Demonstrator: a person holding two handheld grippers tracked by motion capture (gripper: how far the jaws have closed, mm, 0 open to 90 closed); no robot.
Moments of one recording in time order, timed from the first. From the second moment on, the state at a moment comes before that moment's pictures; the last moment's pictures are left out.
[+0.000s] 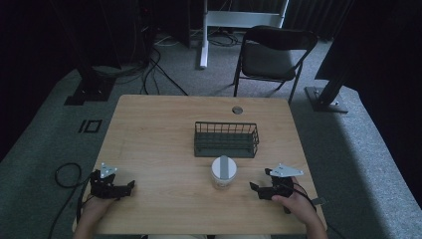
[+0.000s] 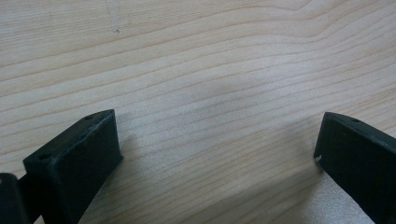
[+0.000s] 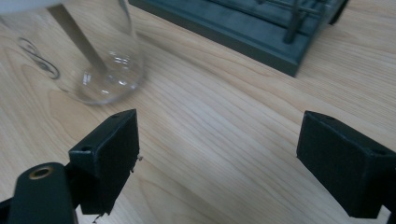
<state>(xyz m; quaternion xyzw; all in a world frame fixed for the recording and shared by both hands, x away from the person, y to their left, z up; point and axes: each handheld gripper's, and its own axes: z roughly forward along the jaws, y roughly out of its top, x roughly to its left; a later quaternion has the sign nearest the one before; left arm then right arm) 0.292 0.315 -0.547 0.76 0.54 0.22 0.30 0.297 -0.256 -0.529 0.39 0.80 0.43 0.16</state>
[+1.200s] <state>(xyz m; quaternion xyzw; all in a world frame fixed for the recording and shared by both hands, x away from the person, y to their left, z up) 0.292 0.315 -0.547 0.76 0.54 0.22 0.30 0.291 -0.196 -0.528 0.30 0.82 0.47 0.12</state>
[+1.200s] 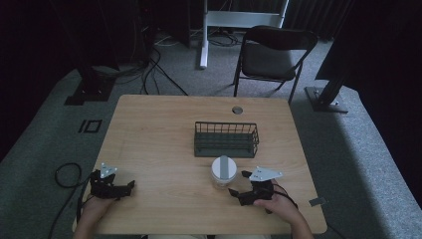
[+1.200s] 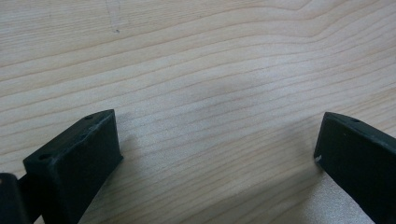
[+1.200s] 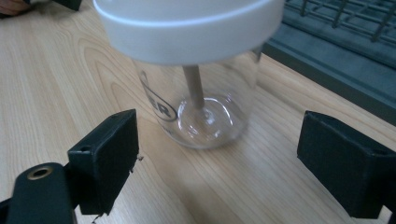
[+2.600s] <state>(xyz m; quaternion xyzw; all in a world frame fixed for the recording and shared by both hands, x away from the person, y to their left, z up) 0.292 0.315 -0.547 0.76 0.54 0.22 0.30 0.308 -0.150 -0.539 0.31 0.80 0.51 0.13</state>
